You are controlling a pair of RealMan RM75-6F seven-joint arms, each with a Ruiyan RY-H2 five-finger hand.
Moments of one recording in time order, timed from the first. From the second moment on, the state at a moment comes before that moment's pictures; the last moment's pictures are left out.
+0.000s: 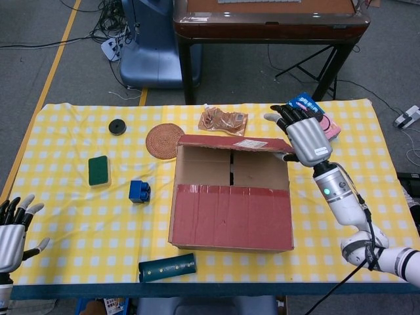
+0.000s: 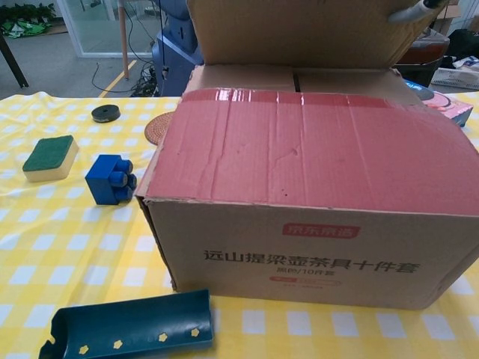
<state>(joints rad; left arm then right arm) -0.07 -1.14 -0.05 -1.63 1.47 1.52 0.21 0.70 -1.18 0.36 -1.54 -1.32 1.05 -0.10</state>
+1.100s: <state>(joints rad) -0.04 -1.14 -0.04 -1.60 1.44 1.52 0.19 0.89 -1.29 0.41 -1.08 -0.96 0.82 -0.17</state>
